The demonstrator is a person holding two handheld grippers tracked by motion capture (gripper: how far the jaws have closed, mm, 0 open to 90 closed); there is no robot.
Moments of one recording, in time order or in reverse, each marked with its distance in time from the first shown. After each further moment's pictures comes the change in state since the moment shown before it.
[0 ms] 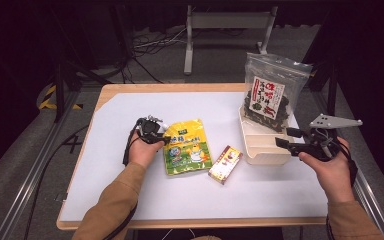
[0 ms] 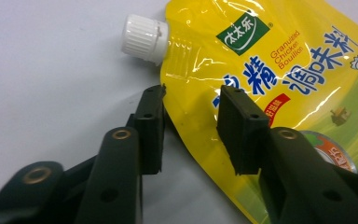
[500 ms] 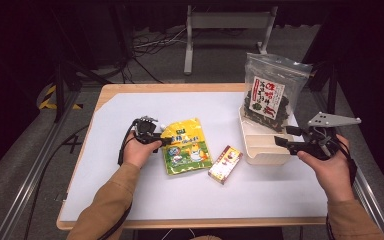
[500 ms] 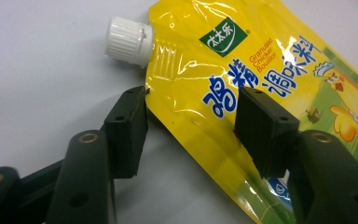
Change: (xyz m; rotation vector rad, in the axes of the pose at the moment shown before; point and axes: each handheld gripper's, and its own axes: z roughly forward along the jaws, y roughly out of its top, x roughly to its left) left arm 0.012 -0.006 -0.003 -0.023 -0.101 -0.047; right arm 0.006 0.008 -0.001 0.009 -0.021 -0.029
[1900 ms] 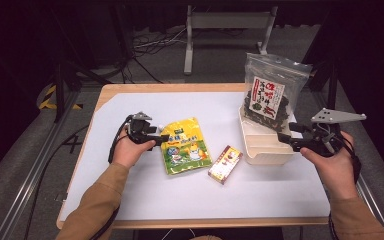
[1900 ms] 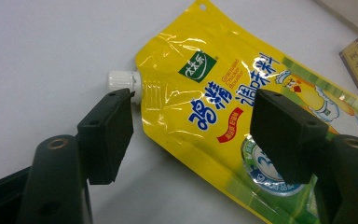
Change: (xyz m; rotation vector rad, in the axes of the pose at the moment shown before) left arm 0.004 0.001 -0.024 -0.089 -0.036 0.134; right arm -0.001 0.010 -0.007 0.000 -0.021 -0.011
